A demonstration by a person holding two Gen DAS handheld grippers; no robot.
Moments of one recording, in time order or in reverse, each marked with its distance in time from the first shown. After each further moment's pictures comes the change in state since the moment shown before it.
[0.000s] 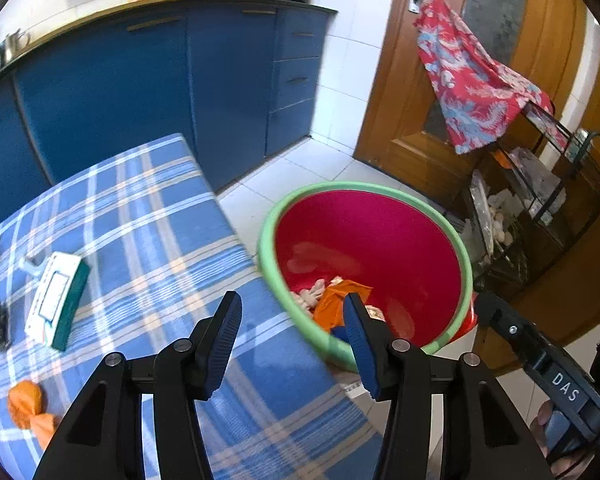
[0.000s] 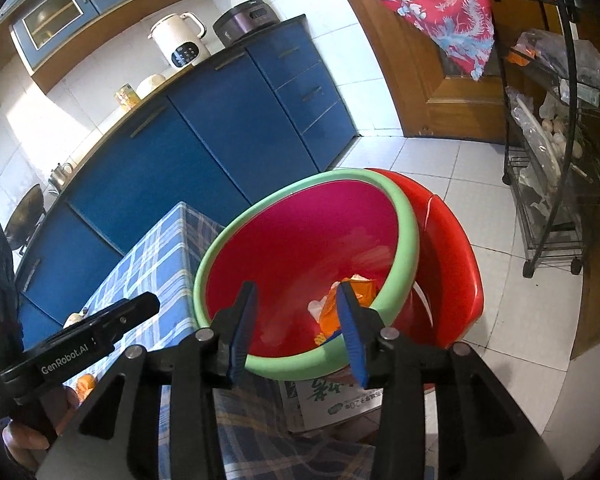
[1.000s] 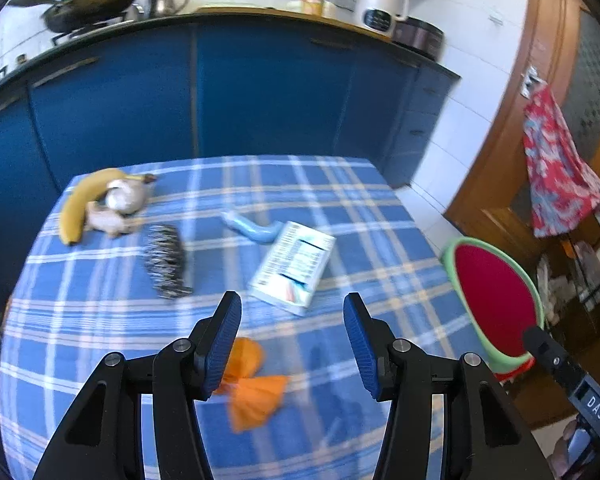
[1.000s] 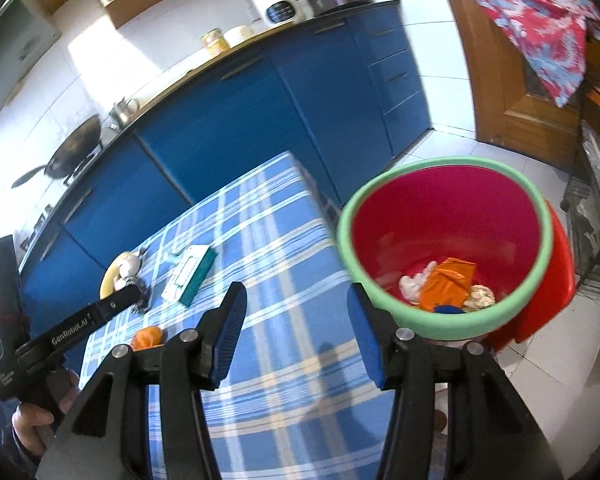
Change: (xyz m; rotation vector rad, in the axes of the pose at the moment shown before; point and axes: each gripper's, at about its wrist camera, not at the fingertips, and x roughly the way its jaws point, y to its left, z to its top) left arm -0.092 0.177 -0.048 -0.299 -0.122 0.224; right arm 0.009 0.144 -0.036 -0.215 0.113 0.143
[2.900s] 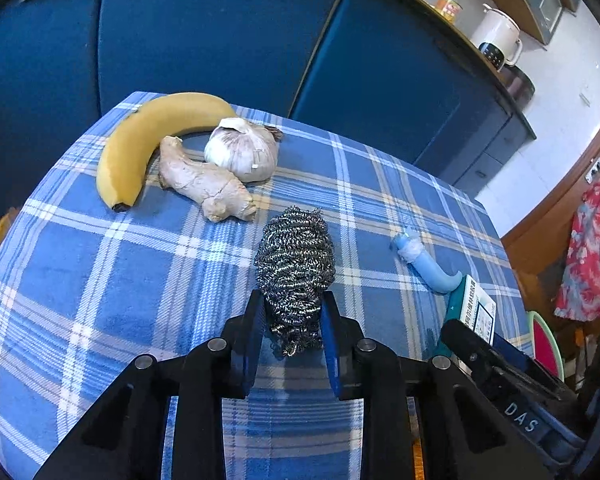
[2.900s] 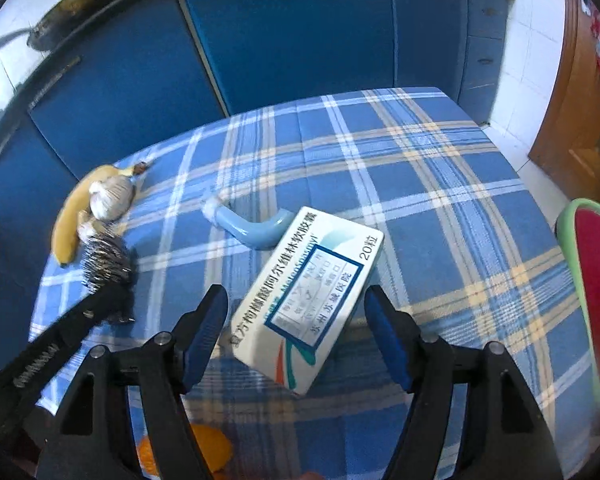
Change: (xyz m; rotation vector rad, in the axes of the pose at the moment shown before) left arm 0.088 0.145 0.010 -0.305 0.066 0.016; right arm 0.212 0.172 0.001 -0.276 0.245 -0.107
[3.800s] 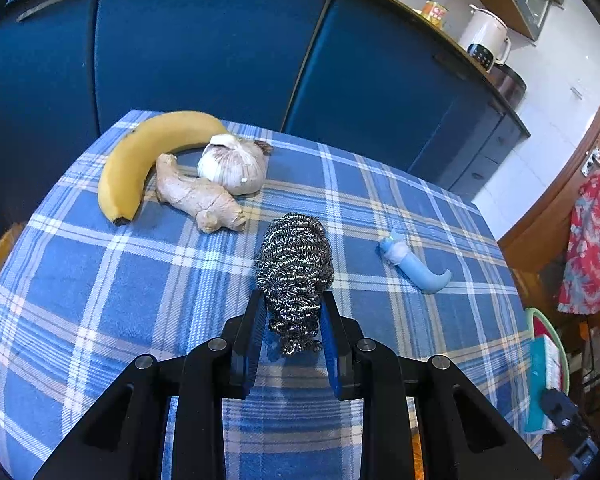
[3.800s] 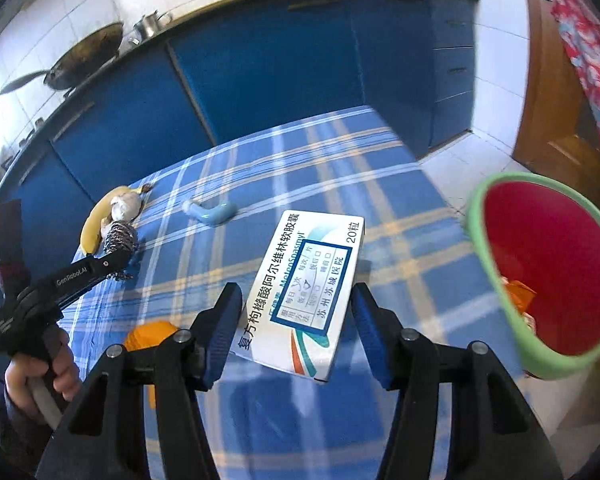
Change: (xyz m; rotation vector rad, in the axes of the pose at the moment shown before) left arm -0.014 -0.010 -0.004 0.049 -0.053 0.012; right arm -0.100 -0.084 -0.055 0.096 -0.119 0.034
